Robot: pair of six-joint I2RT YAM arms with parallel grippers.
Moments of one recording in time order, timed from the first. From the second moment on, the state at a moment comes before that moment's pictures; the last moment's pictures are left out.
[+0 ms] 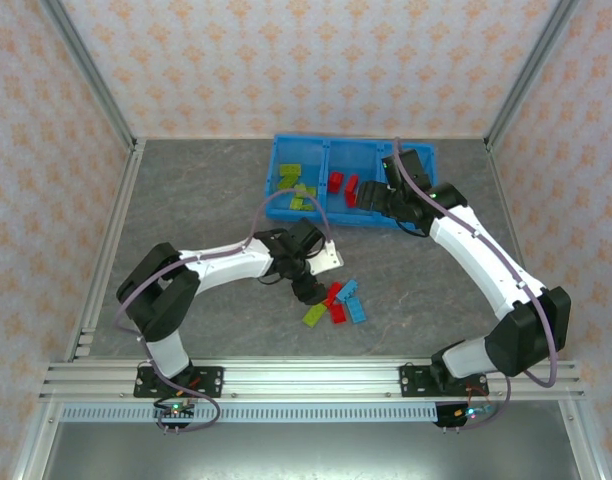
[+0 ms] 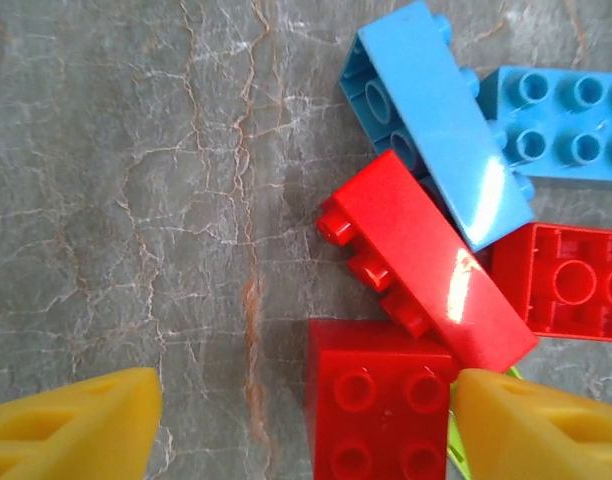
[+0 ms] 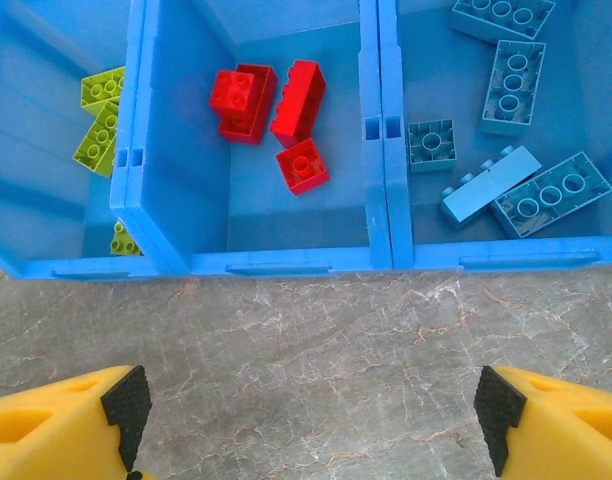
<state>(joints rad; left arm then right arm) -0.76 1.76 1.10 -0.51 0.24 0.33 0.43 1.41 1.33 -0.80 0.12 0.55</state>
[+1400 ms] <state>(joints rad) -0.61 2.29 2.08 -0.42 0.00 0.22 0.44 1.06 1.13 -0.73 -0.26 0.54</state>
